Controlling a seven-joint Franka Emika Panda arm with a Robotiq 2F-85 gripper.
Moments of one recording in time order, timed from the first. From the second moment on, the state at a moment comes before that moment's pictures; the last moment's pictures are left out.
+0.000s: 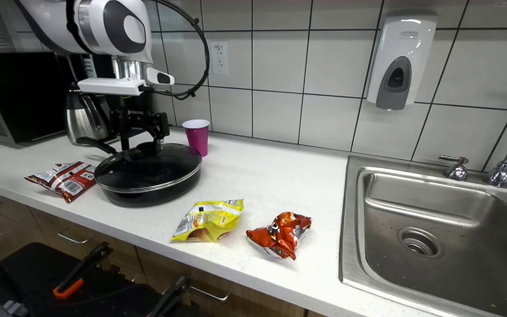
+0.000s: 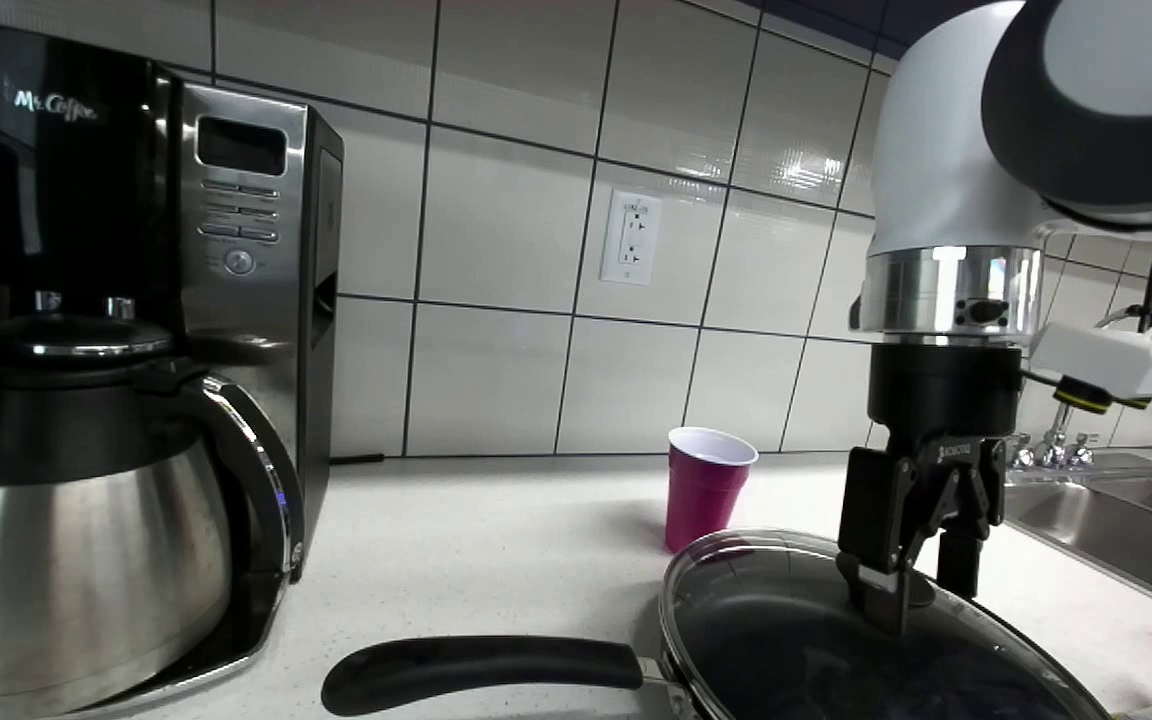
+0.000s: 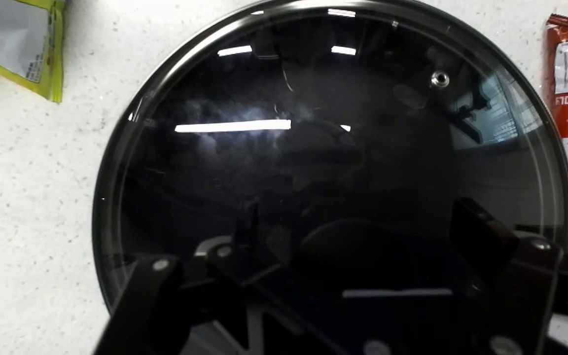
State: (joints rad) arm 0.19 0.10 0.13 -2.37 0.02 2.28 0.07
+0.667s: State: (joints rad) arm 0.19 0.16 0.12 -2.31 0.02 2.28 0.07
